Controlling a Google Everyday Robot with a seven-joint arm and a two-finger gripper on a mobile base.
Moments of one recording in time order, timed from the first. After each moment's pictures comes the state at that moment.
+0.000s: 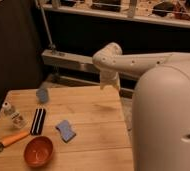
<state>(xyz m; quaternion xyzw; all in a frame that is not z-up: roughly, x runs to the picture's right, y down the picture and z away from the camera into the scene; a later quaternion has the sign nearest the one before) 0.070 -0.034 0.817 -0.10 0.22 0.73 0.64</state>
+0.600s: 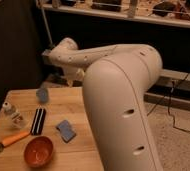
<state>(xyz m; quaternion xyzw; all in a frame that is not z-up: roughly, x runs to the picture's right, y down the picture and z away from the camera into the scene) -0.126 -0.022 0.815 -0.15 0.18 0.56 0.80</state>
